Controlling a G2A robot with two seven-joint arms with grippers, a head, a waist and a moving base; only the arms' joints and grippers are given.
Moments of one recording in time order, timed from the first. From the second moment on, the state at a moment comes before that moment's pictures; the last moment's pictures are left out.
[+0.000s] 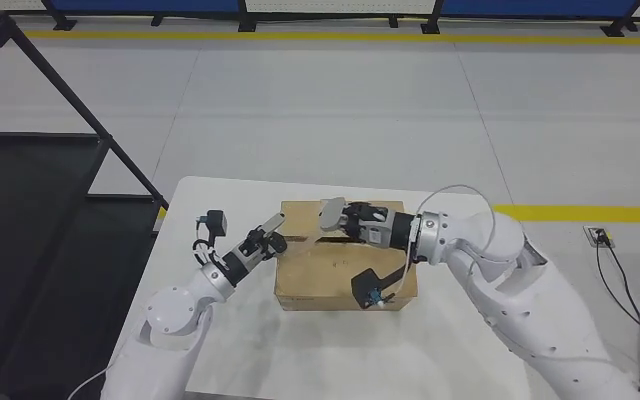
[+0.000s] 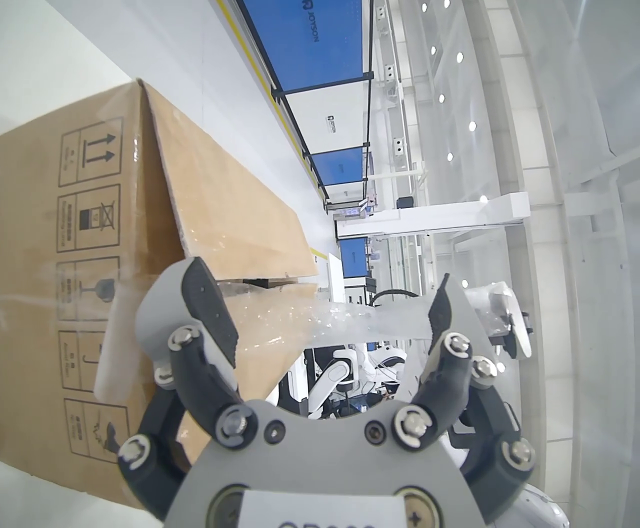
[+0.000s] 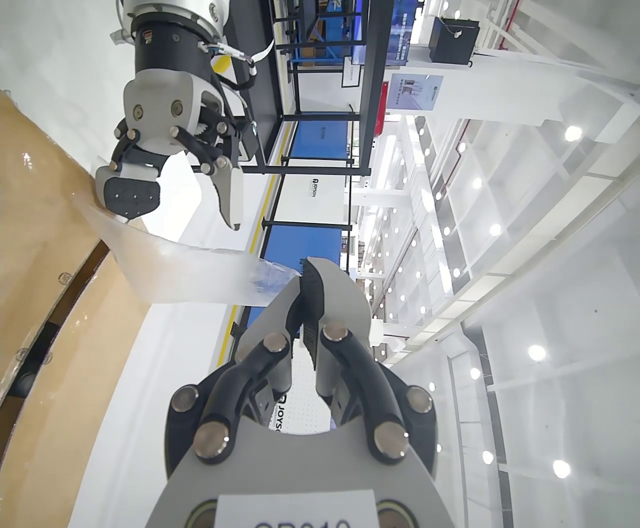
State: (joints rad) left arm 1.03 -1.22 -1.34 -1.53 -0.20 -0.09 -0.57; right arm -0.56 -1.08 0.96 -1.62 -2.50 -0.36 -0.71
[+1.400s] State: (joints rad) left arm 1.13 -1.20 -1.45 -1.50 -0.22 -0.18 -0.49; right arm -0.56 -1.10 0.94 -1.77 -2.42 -0.30 -0.56
